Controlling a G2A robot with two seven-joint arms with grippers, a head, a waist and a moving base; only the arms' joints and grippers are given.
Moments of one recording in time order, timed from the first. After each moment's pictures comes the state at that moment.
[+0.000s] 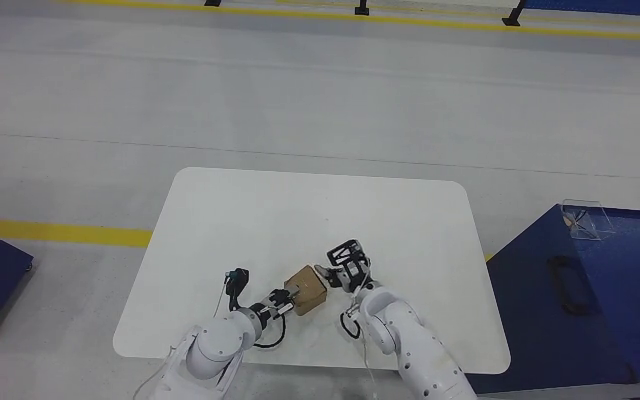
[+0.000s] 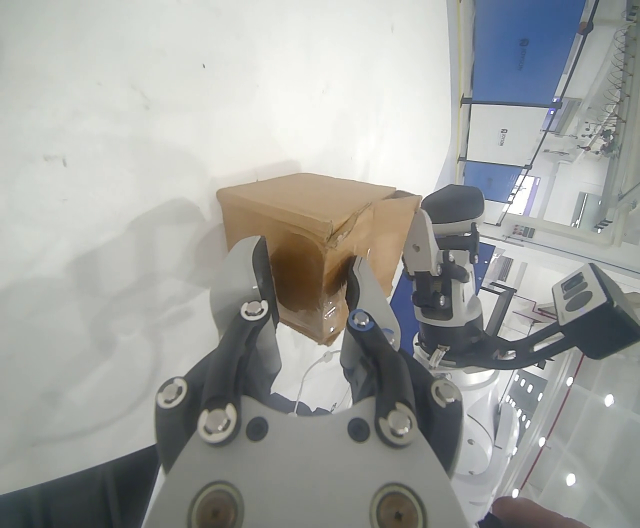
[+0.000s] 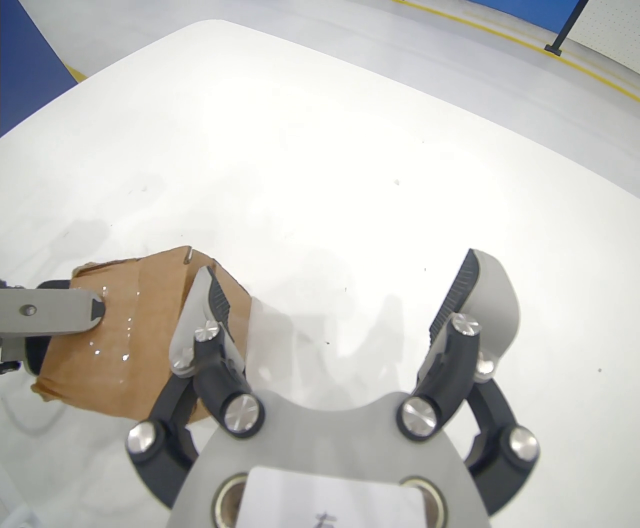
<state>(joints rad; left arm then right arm) 1.34 -1.34 -1.19 -1.56 0.19 0.39 -0.48 -1.16 -1.40 1.07 -1.28 -1.39 -0.06 0.14</state>
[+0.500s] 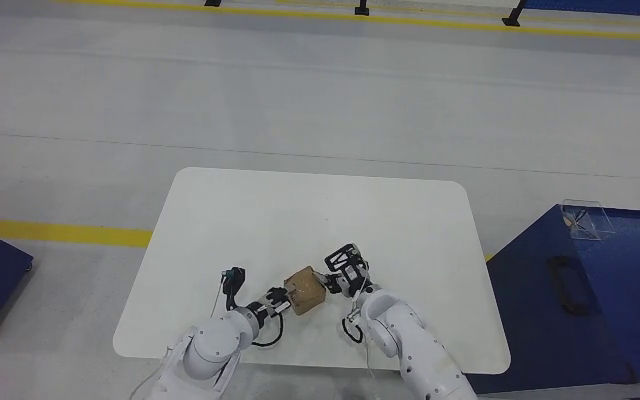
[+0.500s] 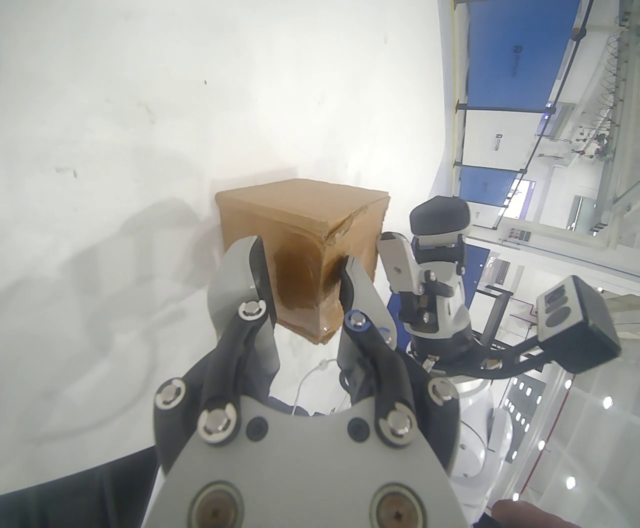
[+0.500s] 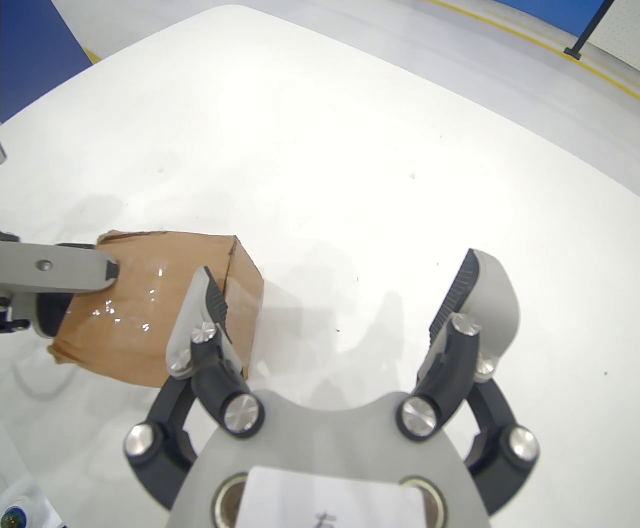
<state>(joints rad) 1.35 -1.33 -1.21 -1.59 0.17 0.37 -0.46 -1.18 -1.39 1.07 -1.30 -1.42 -0.11 0.17</state>
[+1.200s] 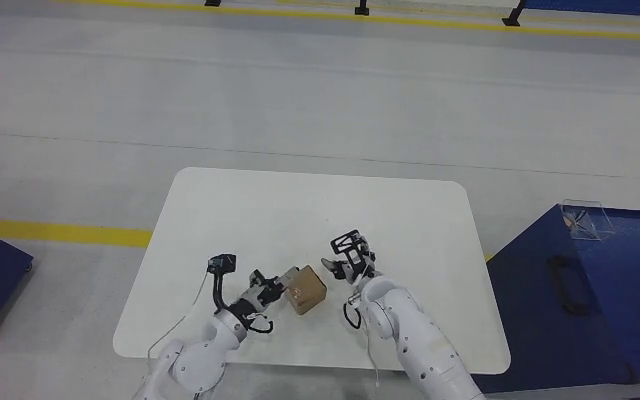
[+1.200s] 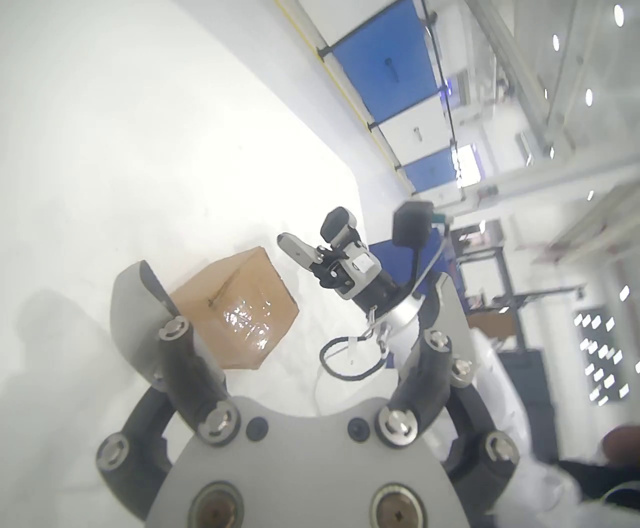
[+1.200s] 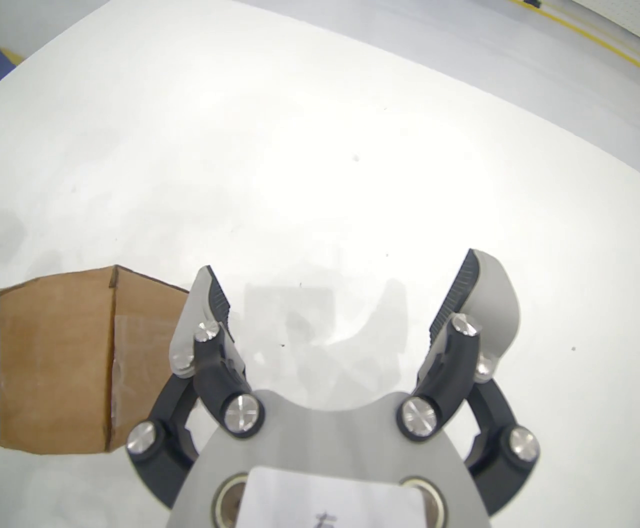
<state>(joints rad) 1.44 -1.28 -1.28 -1.70 0.58 -0.21 -0.39 -1.06 -1.42 1.05 -1.17 -1.37 -0.05 0.27</state>
